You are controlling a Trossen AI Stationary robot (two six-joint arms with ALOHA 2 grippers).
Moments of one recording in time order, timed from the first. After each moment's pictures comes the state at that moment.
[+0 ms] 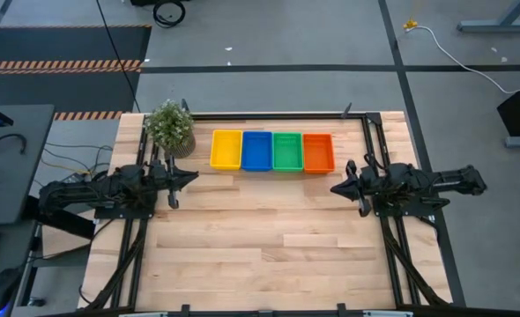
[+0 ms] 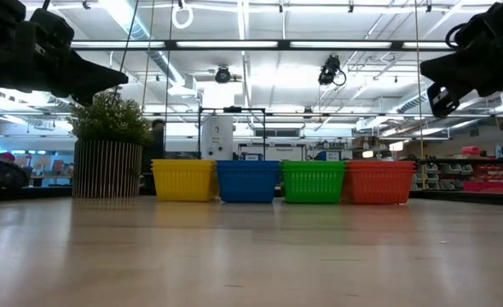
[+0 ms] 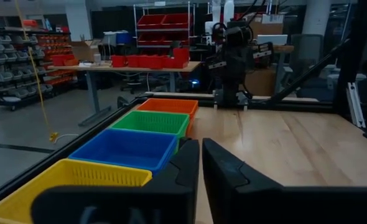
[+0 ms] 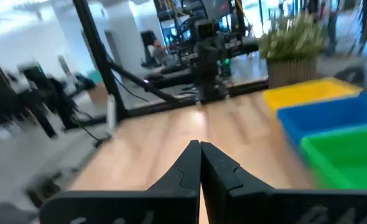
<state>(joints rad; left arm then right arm) 0.07 0.03 0.01 0.07 -0.15 0.01 0.08 0.00 0.01 0.02 -0.01 0.26</state>
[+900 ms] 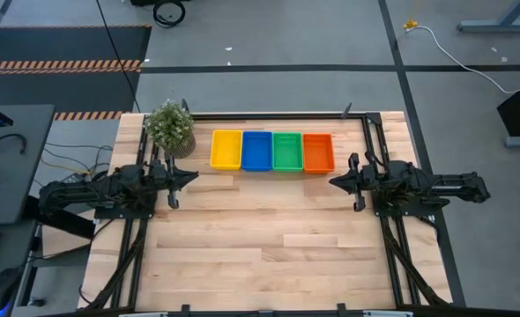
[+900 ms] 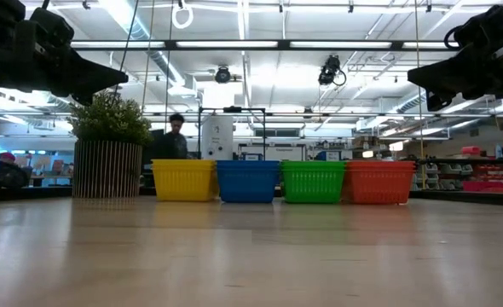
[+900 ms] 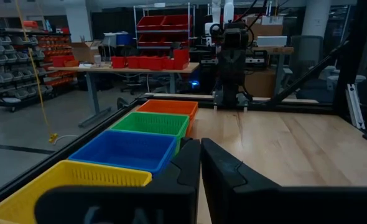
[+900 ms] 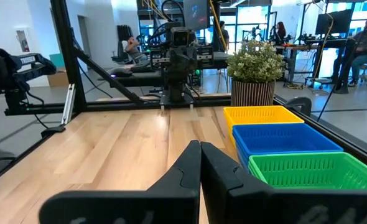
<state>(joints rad) 0.06 0.03 0.01 0.07 -0.15 0.01 -0.04 0.01 0.01 0.03 -0.01 0.03</state>
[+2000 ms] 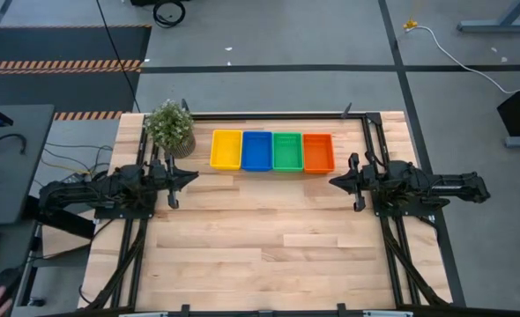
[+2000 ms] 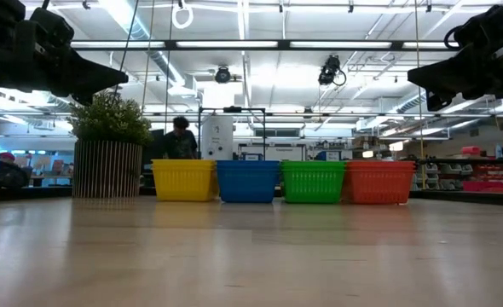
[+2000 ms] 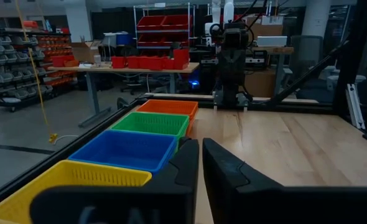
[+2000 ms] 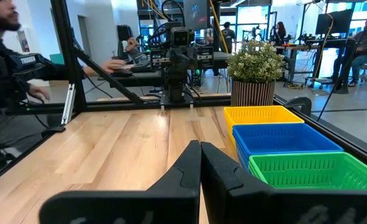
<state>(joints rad) 0.06 0.03 0.01 0.07 -0.15 0.01 -0.04 0.01 0.01 0.03 -0.01 0.03</state>
